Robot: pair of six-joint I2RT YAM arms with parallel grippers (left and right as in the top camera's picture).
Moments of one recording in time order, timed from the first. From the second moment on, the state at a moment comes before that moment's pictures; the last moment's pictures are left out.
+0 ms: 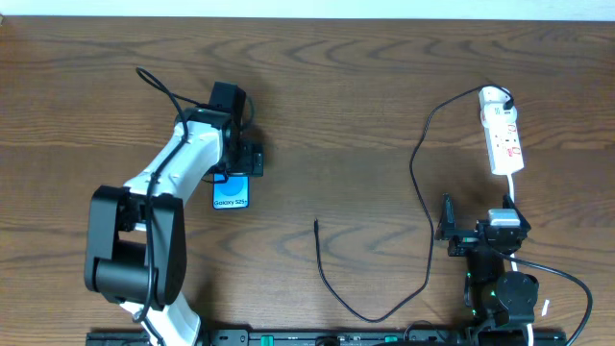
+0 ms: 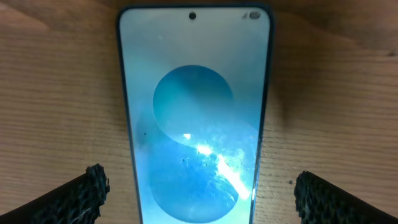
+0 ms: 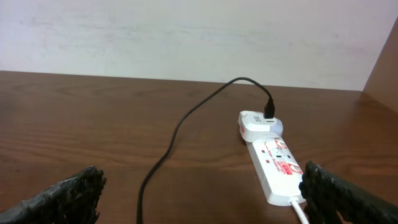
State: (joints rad) left arm -0.19 1.85 1.22 -0.80 -0.06 -0.23; right arm 0.05 0.01 0.01 -0.07 0.06 -0.04
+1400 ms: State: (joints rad) left arm -0.13 1.88 1.23 -0.80 -0.01 -0.18; right arm 0.05 0.01 0.01 -0.07 0.06 -0.04
